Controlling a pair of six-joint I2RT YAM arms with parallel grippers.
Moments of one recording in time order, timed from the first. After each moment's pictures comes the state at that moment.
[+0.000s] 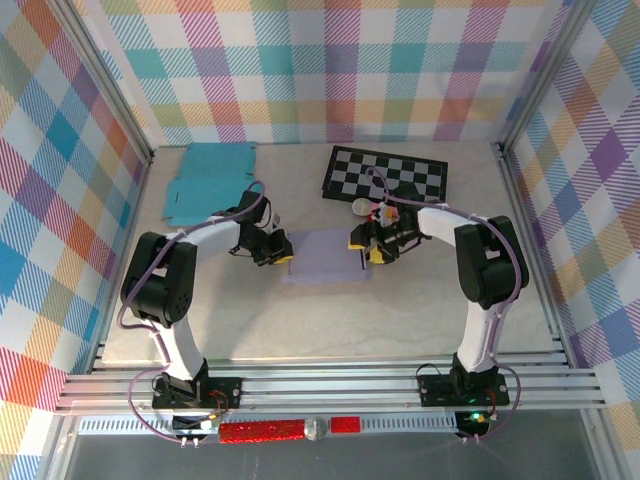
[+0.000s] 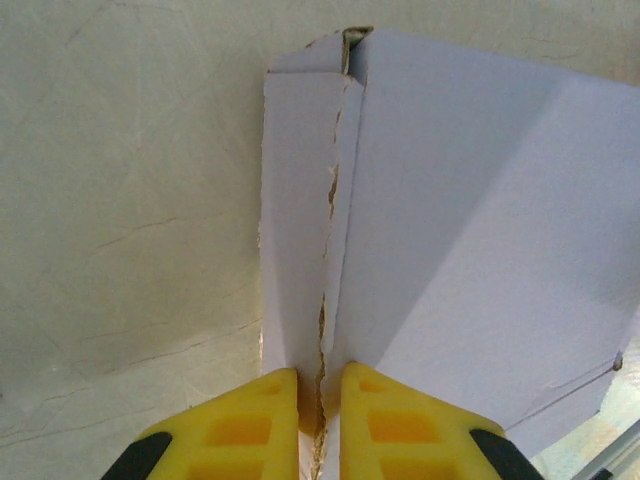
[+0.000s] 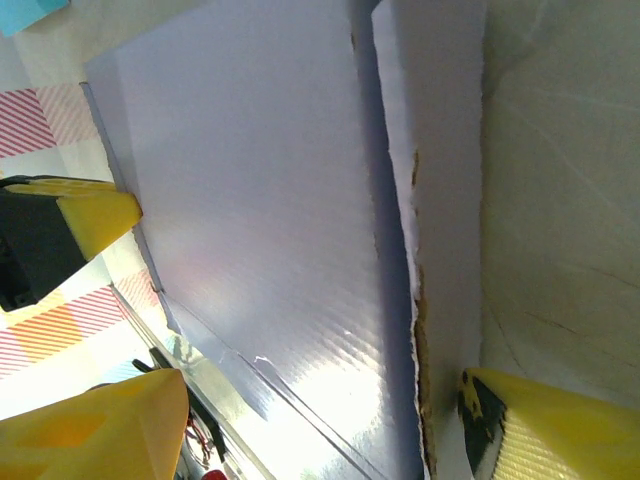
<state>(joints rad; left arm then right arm) -0.31 1.82 1.11 -0.49 0.47 -0.58 0.29 1.93 1.22 -0.56 -0.81 0.45</state>
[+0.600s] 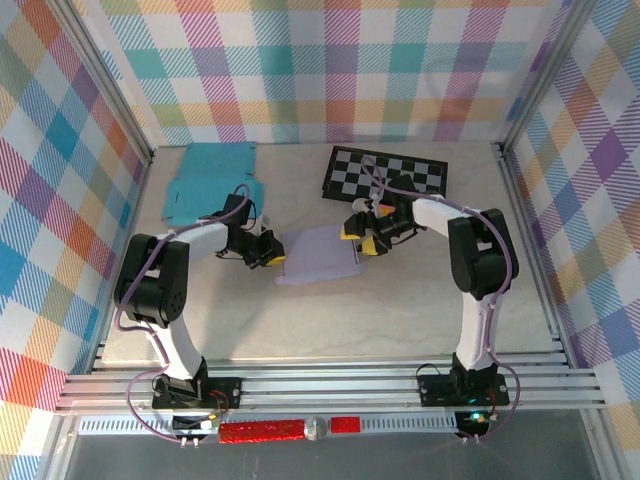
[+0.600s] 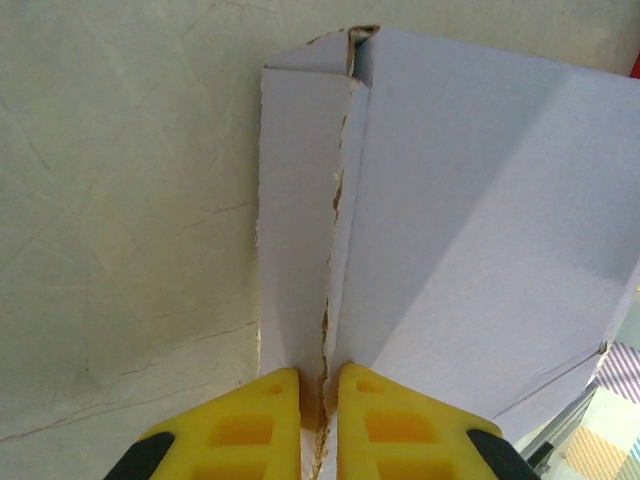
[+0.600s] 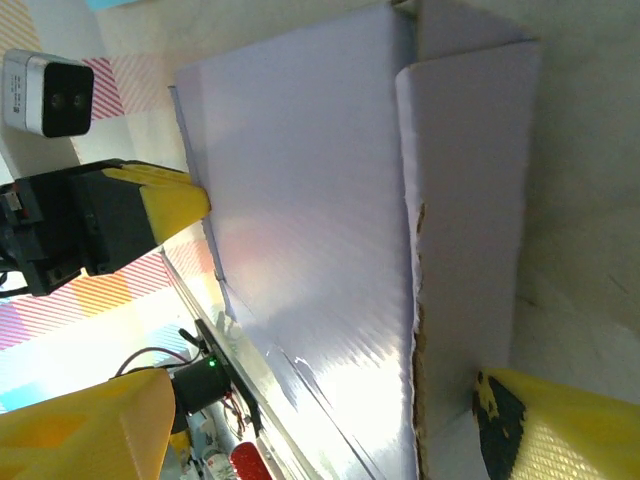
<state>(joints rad) -0.22 1.80 1.05 -0.45 0.59 -0.57 0.31 2.04 1.37 -0.61 -0.95 0.40</state>
